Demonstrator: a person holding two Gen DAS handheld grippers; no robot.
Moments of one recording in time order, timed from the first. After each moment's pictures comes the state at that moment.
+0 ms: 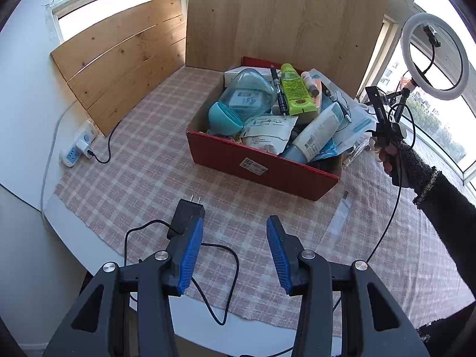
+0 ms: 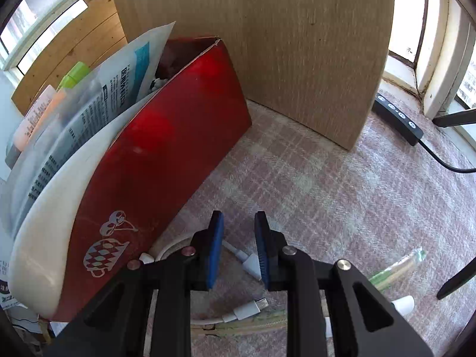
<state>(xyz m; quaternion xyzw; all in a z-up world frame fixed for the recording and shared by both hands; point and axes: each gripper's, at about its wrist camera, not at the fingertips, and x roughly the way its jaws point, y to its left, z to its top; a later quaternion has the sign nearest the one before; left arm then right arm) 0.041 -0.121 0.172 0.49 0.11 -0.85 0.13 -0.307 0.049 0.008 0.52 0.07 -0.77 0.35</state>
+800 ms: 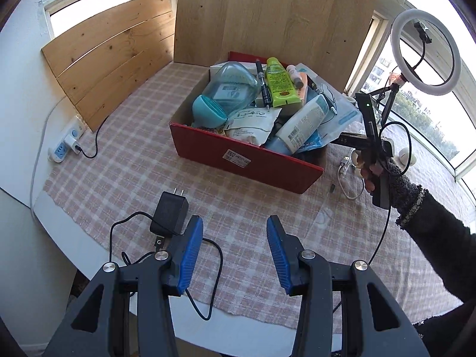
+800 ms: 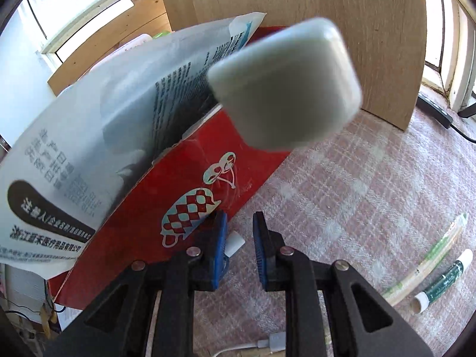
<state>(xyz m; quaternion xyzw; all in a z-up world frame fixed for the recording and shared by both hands) 0.048 -0.111 0.166 0.50 0.13 -0.85 0.12 -0.234 0.024 0.009 0.48 0.04 -0.77 0.41</state>
